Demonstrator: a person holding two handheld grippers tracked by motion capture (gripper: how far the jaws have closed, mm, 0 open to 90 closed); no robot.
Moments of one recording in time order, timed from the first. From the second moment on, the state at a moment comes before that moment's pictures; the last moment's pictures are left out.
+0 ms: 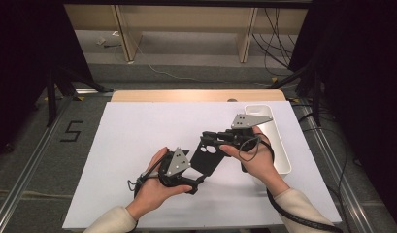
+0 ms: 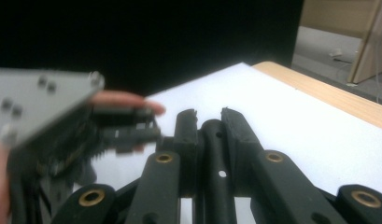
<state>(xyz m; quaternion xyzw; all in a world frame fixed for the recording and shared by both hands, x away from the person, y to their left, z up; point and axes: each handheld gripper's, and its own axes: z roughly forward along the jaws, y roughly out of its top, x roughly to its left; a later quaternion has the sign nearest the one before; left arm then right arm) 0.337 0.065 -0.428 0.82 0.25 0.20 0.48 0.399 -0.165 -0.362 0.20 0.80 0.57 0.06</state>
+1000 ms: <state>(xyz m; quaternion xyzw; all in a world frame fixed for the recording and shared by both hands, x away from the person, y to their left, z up) 0.354 0.080 -0.433 0.82 0.20 0.11 0.53 0.397 -0.158 -0.367 0.12 0.85 0.52 0.02</state>
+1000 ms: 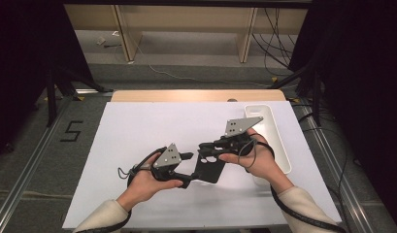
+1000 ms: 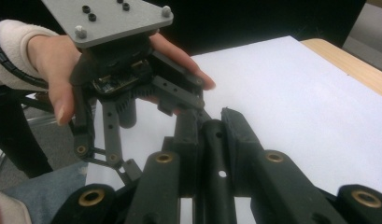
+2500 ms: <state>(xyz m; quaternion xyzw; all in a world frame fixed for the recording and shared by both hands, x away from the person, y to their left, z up) 0.356 0.079 -0.429 0.81 0.18 0.06 0.55 0.396 -0.157 -0.365 0.09 0.83 0.55 0.01</state>
